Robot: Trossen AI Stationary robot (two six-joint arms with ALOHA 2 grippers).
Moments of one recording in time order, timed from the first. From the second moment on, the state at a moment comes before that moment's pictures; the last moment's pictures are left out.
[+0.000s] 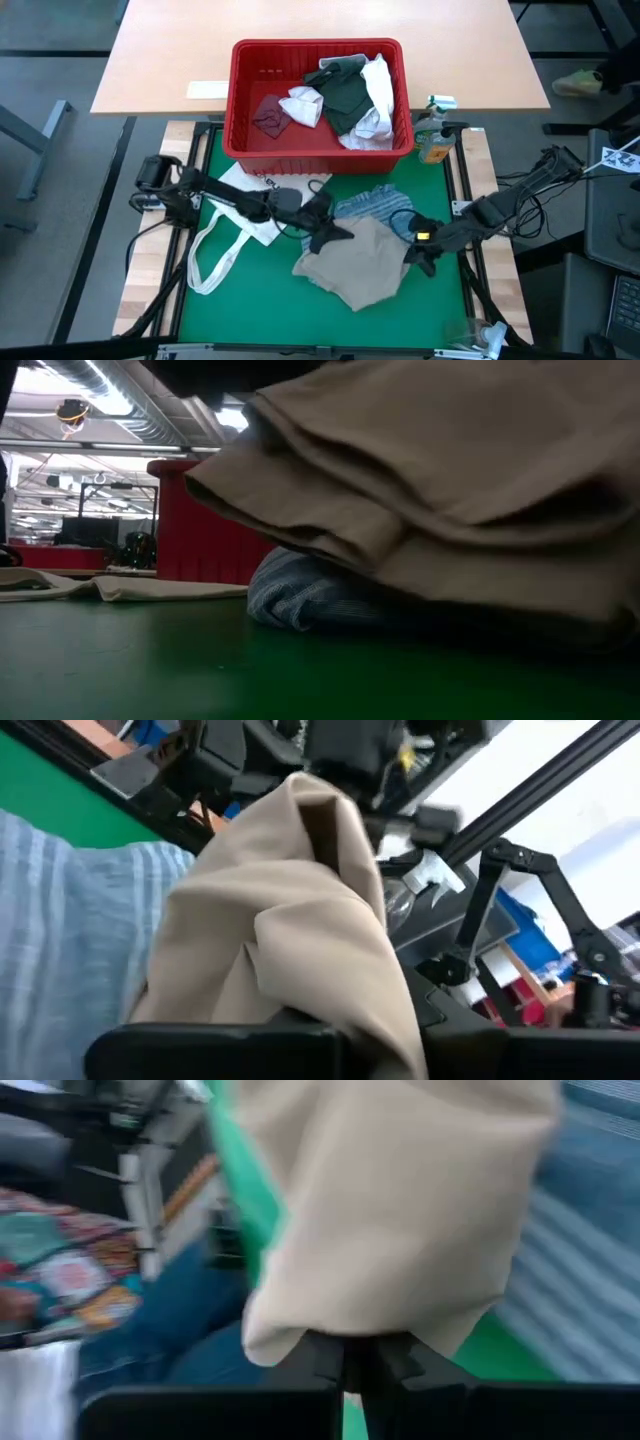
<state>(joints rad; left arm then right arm) -0.11 1.73 0.99 0.65 0.13 -0.79 0.57 0.94 0.75 -0.51 0.09 1.12</state>
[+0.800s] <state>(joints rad) -0.47 1.83 1.05 0.65 -0.58 -1.05 0.53 0.93 1.00 -0.83 0.08 1.06</state>
